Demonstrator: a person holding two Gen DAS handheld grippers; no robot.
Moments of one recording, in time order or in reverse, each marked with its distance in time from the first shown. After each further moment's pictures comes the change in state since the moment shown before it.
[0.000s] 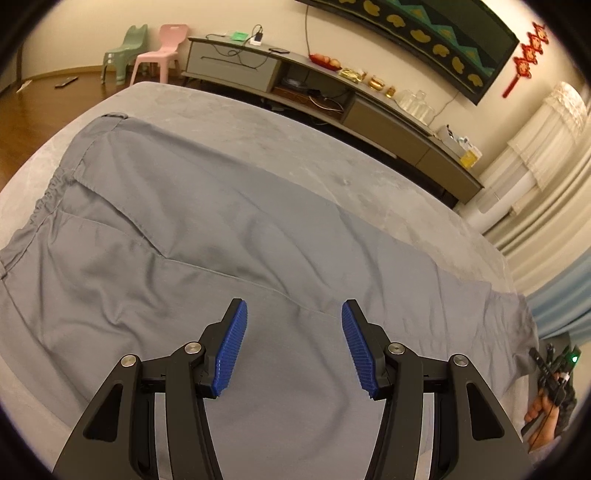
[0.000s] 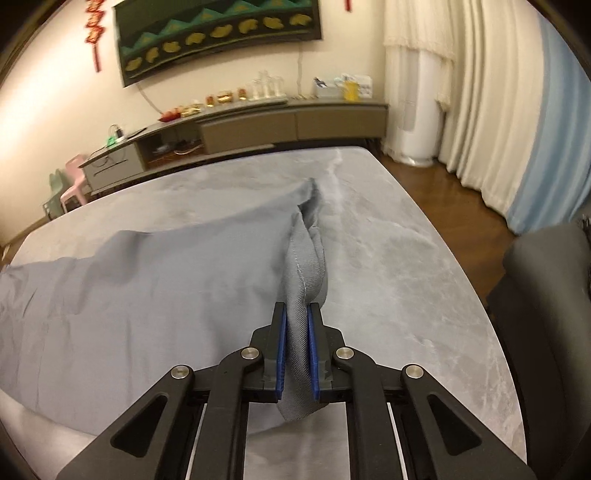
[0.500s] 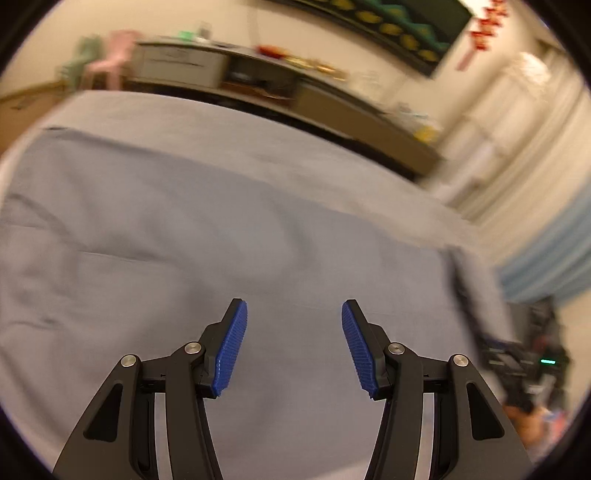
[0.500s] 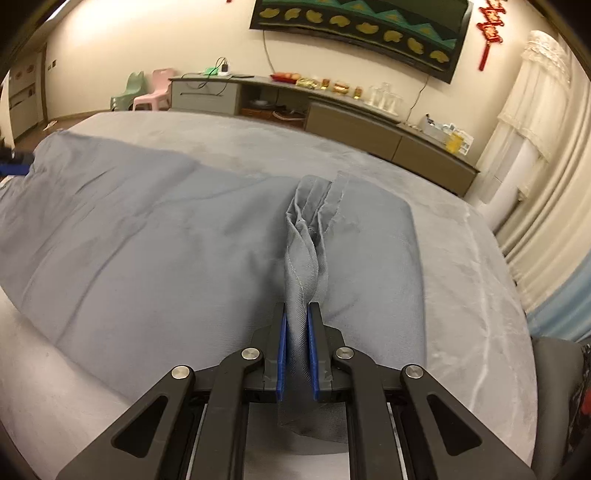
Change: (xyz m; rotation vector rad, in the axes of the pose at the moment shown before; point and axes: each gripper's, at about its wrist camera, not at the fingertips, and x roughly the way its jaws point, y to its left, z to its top) left arm 0.018 -0.077 -0.027 0.130 0.058 -0.209; right arm -0.013 0.186 -0.050 -0.426 0.019 0.063
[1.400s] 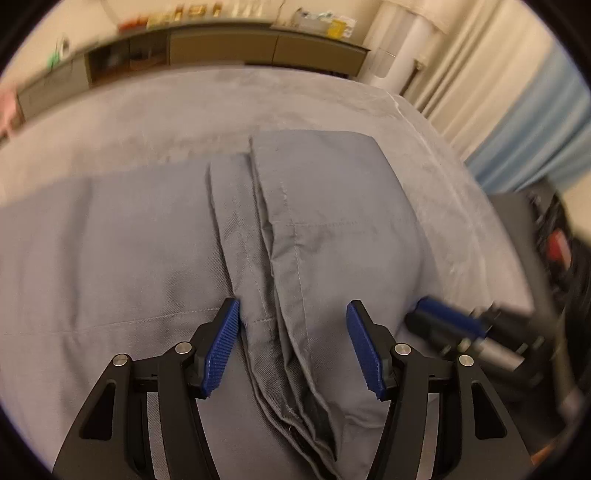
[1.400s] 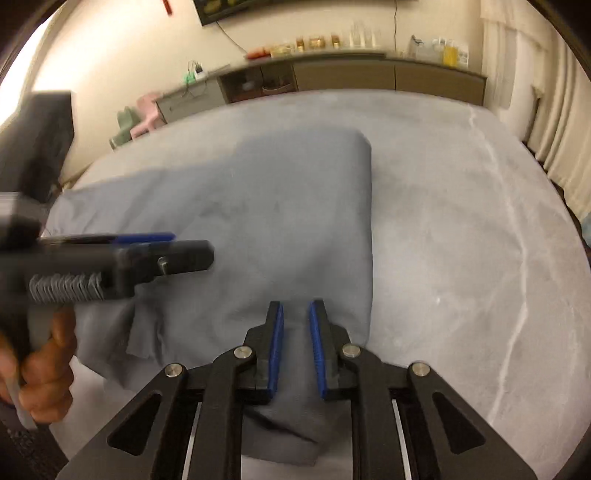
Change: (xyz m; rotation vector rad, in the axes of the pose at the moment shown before) left arm 0.189 -0.252 -0.052 0.356 0.228 0.058; right arm 0.019 -0.109 -0.024 0.297 0.116 0.261
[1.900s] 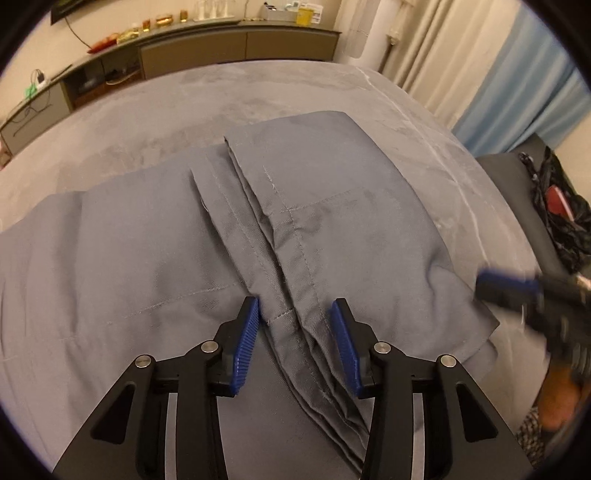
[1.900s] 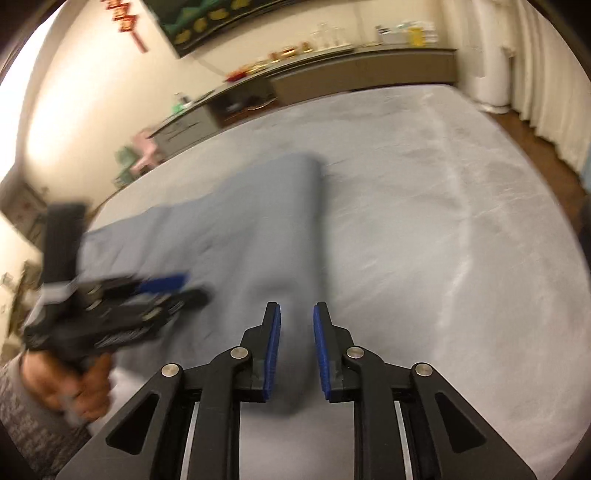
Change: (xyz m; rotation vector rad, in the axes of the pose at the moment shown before) left arm -0.001 -0.010 -0.015 0.096 0.035 -0.007; right arm -0.058 -0.033 -0.017 0.156 -0.010 0.112
